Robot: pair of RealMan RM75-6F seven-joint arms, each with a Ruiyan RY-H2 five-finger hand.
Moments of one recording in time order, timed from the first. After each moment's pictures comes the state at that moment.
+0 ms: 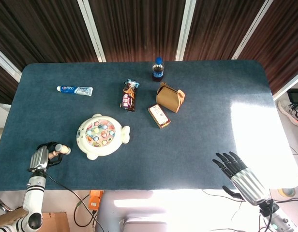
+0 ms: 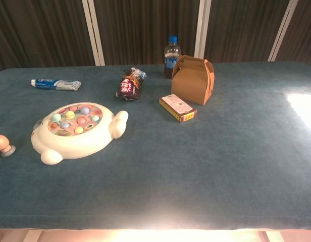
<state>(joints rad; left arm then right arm) -0.35 -1.53 -0.22 -1.31 0.91 1.02 -0.01 0.21 -1.06 -0.15 -1.64 -1.87 1.42 0.00</state>
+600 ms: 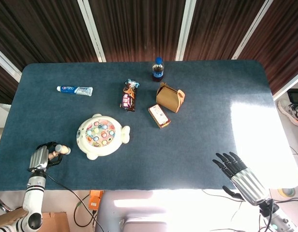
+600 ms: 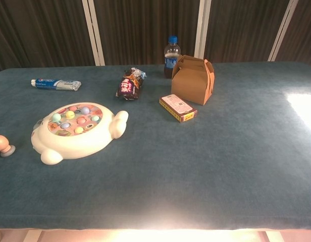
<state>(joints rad) -0.36 -1.52 -0.22 -1.31 0.91 1.02 0.02 0.20 -1.06 -0.15 -1.65 -1.87 1.42 -0.01</state>
